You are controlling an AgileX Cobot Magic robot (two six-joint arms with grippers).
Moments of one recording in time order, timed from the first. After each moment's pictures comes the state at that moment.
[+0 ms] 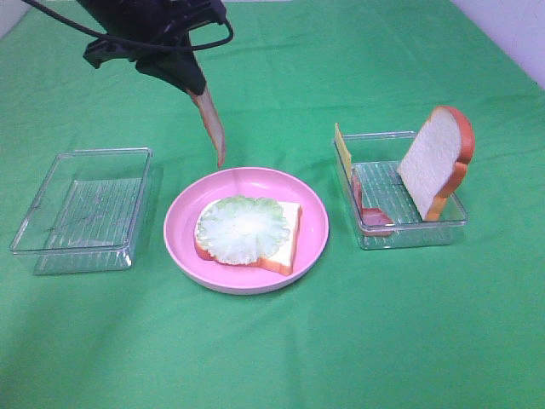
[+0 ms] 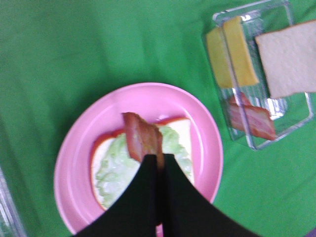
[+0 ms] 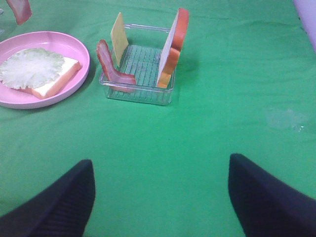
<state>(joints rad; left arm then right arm) -0.35 2.03 -1.80 -0.44 1.00 -0.02 0.02 -0.01 -0.51 0.17 1.08 -0.24</state>
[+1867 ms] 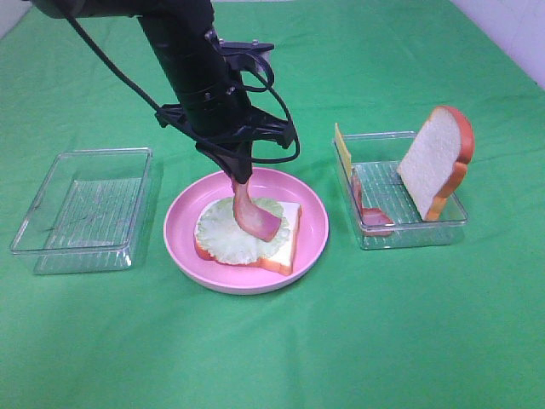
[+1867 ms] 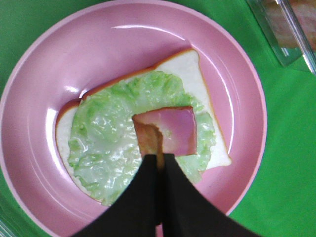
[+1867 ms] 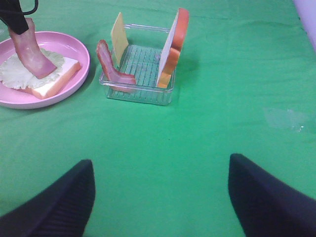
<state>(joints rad) -0.56 2.17 -1.80 -0.21 1.04 -0.01 0.02 -0.01 -0.51 0.17 1.08 -0.24</state>
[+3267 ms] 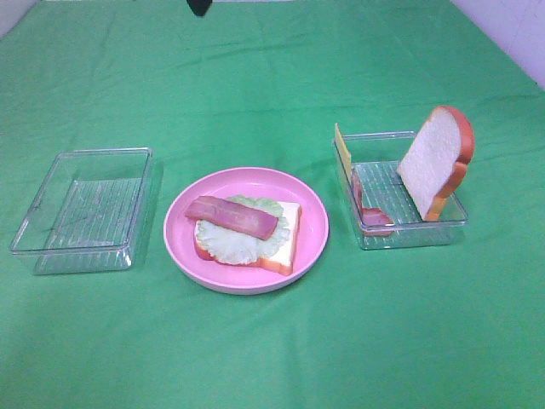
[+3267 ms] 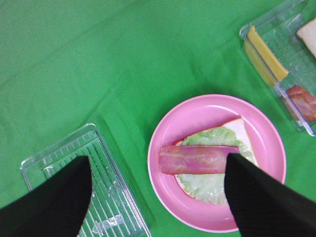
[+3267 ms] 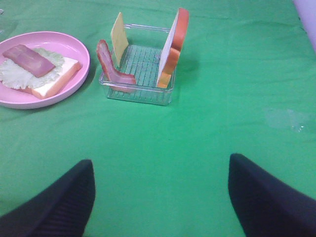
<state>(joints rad) -0.56 1.85 -2.01 0.11 1.21 -0.12 0.02 -0.01 -0.51 0.17 1.08 -0.24</state>
